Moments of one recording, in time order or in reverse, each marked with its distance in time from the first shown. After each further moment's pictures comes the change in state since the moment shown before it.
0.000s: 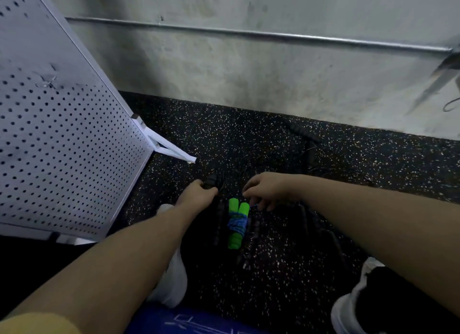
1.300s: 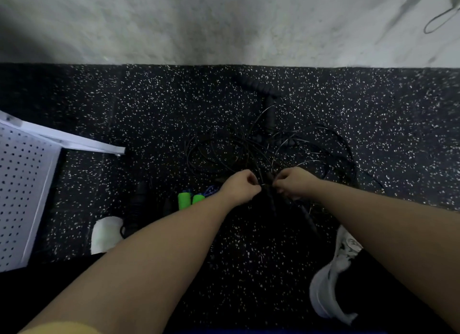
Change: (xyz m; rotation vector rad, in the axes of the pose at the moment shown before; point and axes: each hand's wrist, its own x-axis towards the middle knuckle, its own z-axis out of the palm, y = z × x) left_hand 0.050 0.098 0.218 0.137 -0.534 0.284; right_hand 0.040 0.214 -0.042 0.215 0.333 0.343
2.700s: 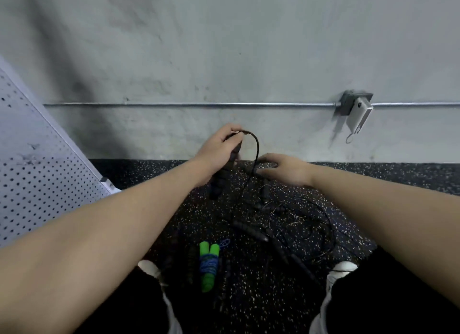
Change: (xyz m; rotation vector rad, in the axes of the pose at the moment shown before) left_hand -0.265 0.168 -0.161 -0.385 0.366 0.668; right_hand -0.235 -0.133 -0.102 -0.169 0.289 -0.625
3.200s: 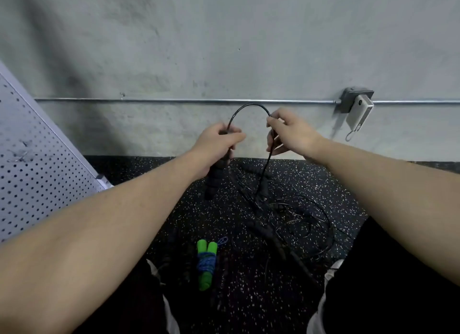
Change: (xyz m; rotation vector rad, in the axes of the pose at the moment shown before) left_hand 0.019 -0.003 -0.004 -0.014 0.063 -0.160; right_hand 0.015 -0.026 -0.035 0.512 0.277 -0.035
